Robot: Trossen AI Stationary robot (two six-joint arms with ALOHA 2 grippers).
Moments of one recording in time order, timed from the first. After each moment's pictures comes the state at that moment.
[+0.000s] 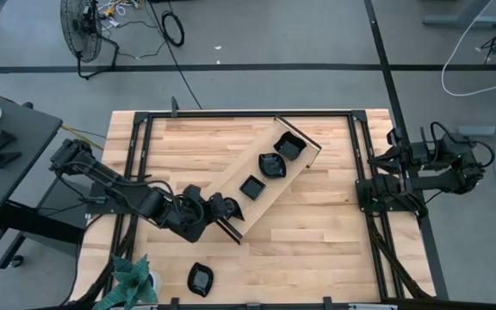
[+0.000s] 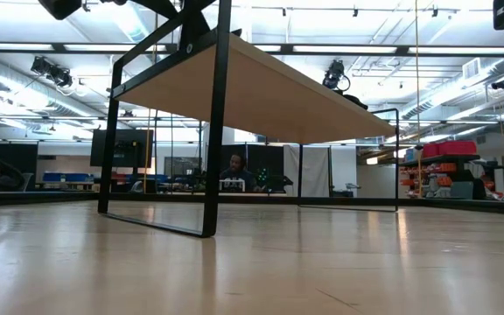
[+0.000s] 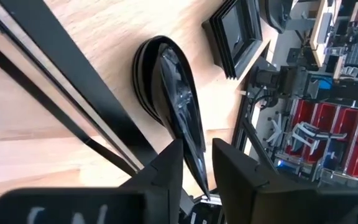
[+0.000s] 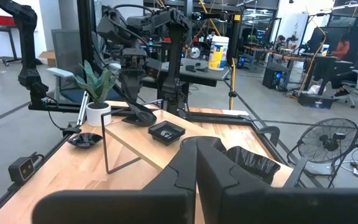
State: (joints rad) left arm -0.51 1.43 1.18 -0.58 -0.59 -2.18; right arm 0.07 0.01 0.77 -0.81 0.04 -0.09
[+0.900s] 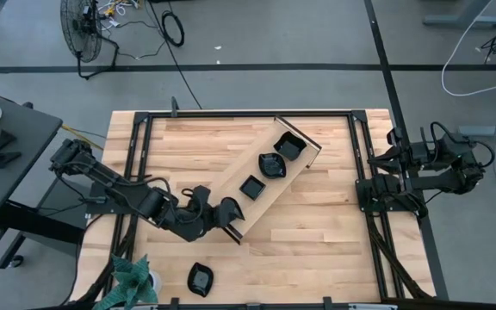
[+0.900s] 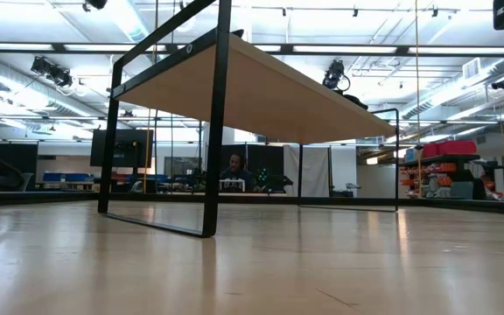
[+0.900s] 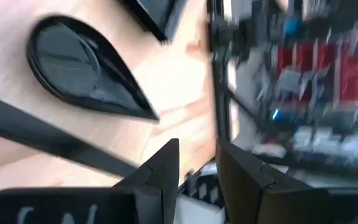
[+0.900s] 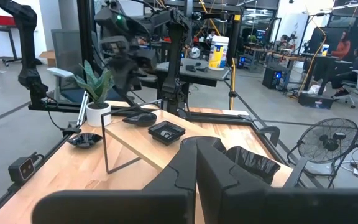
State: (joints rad) left arm -0.52 1.43 1.18 -0.39 -0.58 -1.81; right arm 0.07 0.01 0.77 -0.81 0.04 -0.09
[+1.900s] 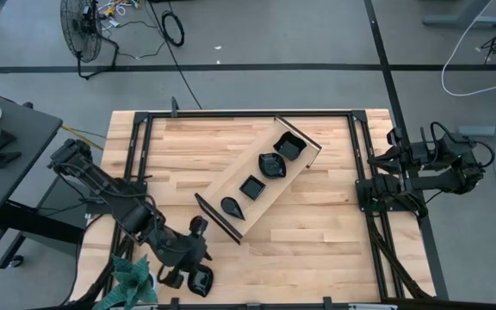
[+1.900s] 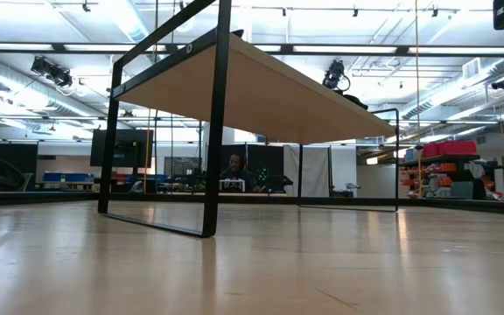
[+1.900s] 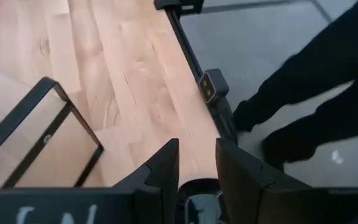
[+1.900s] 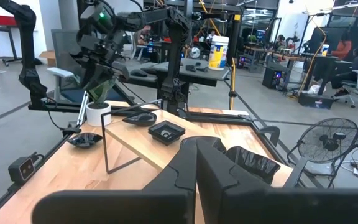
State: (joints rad) left arm -0.69 1.43 1.24 -0.52 -0.16 -0.35; right arm 0.07 0.01 0.77 -0.81 0.04 -0.09
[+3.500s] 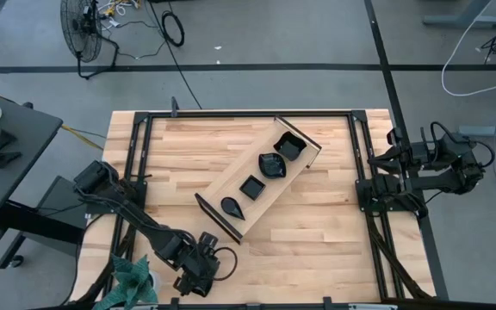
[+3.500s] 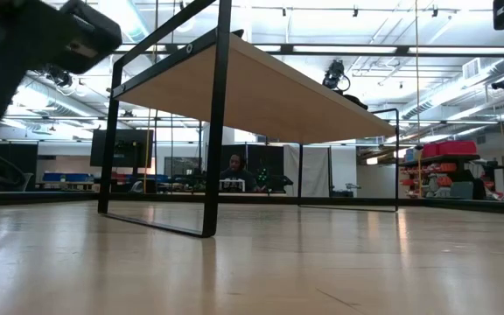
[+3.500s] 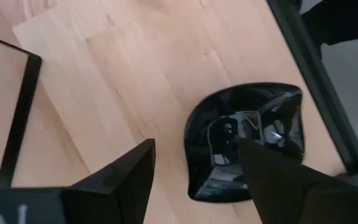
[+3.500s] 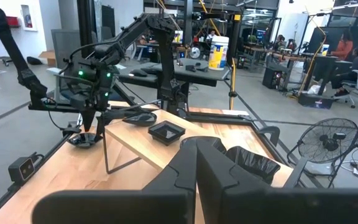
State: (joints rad) left arm -0.70 1.78 1.24 -0.64 -0.05 -0.21; right arm 0.07 0.01 0.77 -0.81 0.04 -0.09
